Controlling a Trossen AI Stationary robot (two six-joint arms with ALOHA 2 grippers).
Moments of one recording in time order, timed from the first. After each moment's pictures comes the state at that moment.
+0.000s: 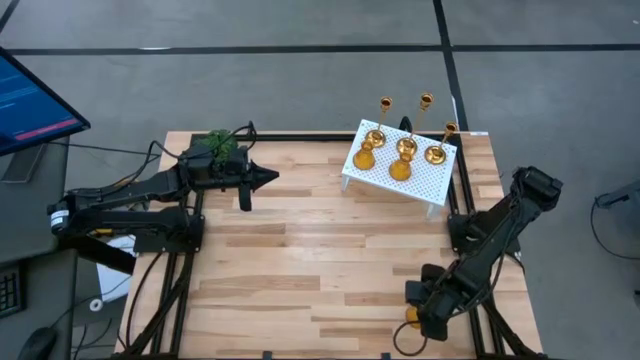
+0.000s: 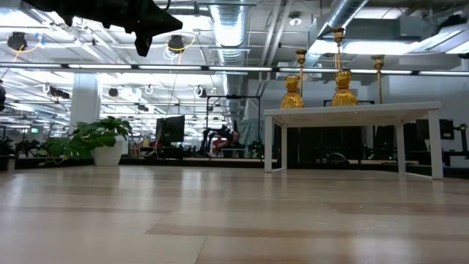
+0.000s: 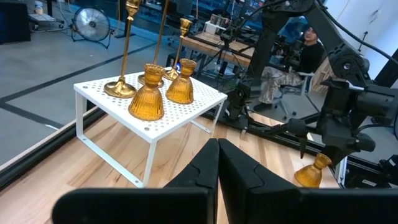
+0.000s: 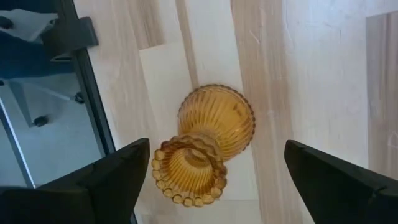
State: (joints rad) left arm 0.32 0.63 0.60 0.11 0.19 -0.22; right arm 0.89 1.49 0.98 -0.79 -0.02 1.07
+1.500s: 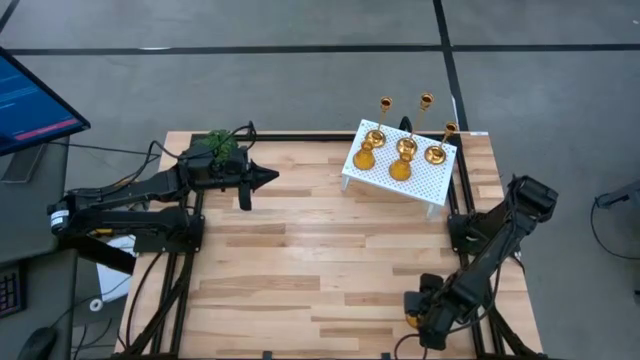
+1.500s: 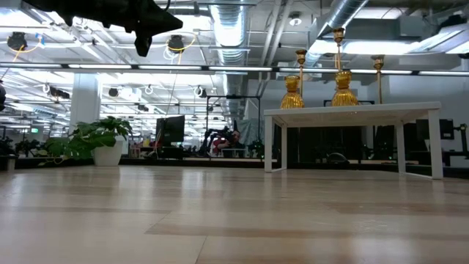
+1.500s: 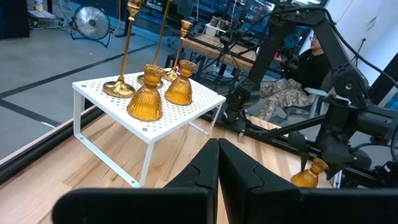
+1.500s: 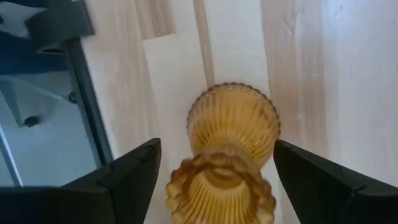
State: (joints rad) left arm 0.32 0.63 0.60 0.11 0.19 -0.25; right arm 0.94 1.60 0.98 -0.70 0.00 1.11
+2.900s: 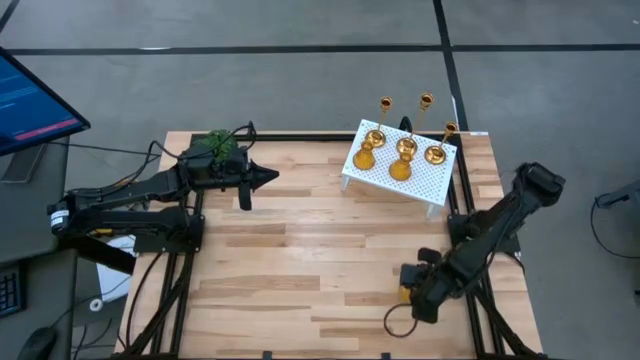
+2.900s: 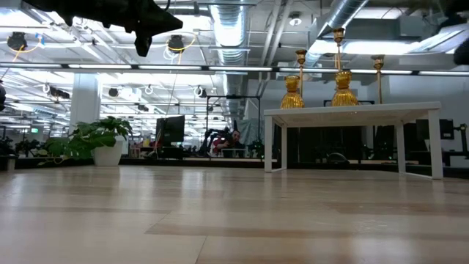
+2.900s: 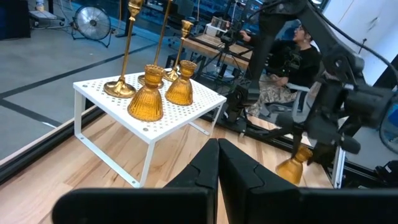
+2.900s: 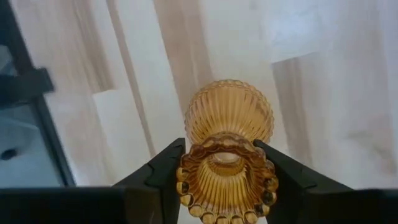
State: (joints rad) left arm 0.32 0.63 0.60 0.11 0.18 -0.25; right arm 0.78 1.44 0.97 -0.89 0.08 1.01
